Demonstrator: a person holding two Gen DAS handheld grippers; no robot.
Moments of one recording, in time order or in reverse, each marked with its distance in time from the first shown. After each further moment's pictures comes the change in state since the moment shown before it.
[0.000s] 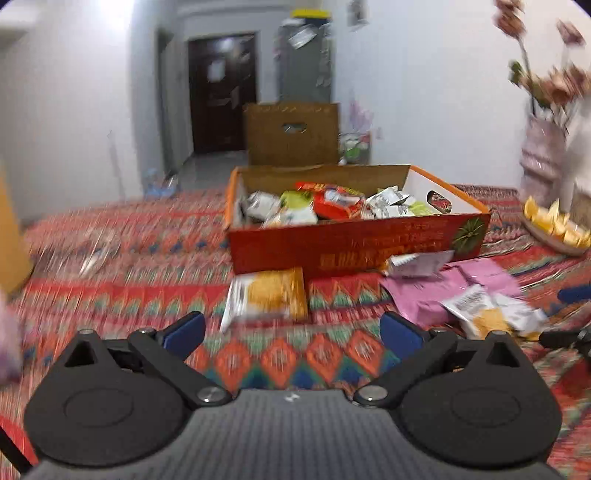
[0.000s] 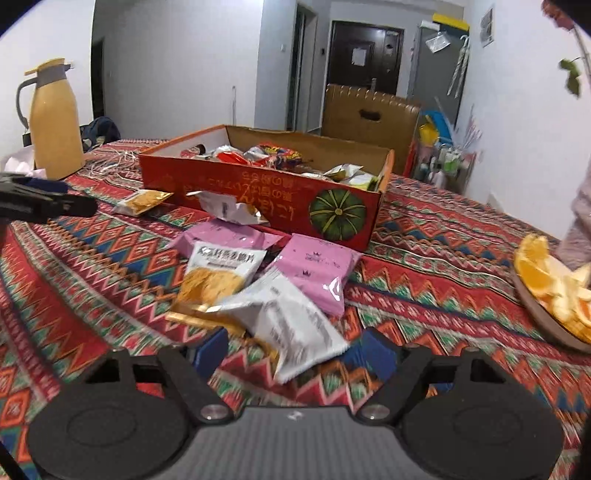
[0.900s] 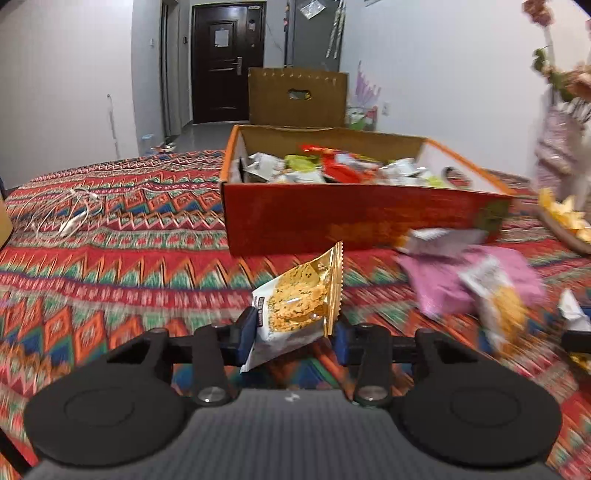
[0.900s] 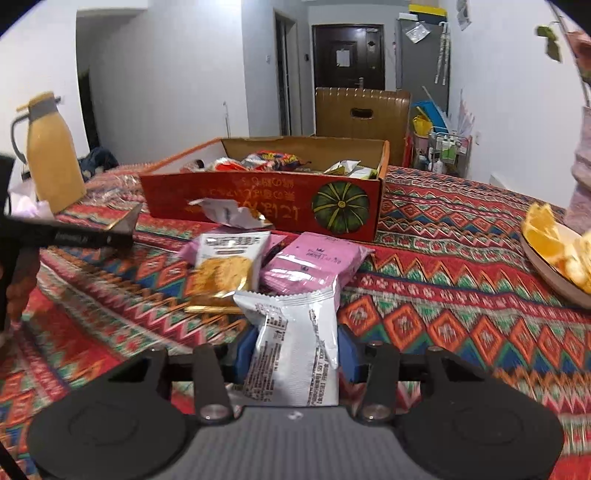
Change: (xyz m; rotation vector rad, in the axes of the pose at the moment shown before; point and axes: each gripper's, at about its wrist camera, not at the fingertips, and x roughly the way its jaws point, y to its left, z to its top) left arm 0.017 0.008 -0.014 -0.101 0.114 -0.035; right arm -0.019 0.004 -0.021 0.136 -0.050 0.039
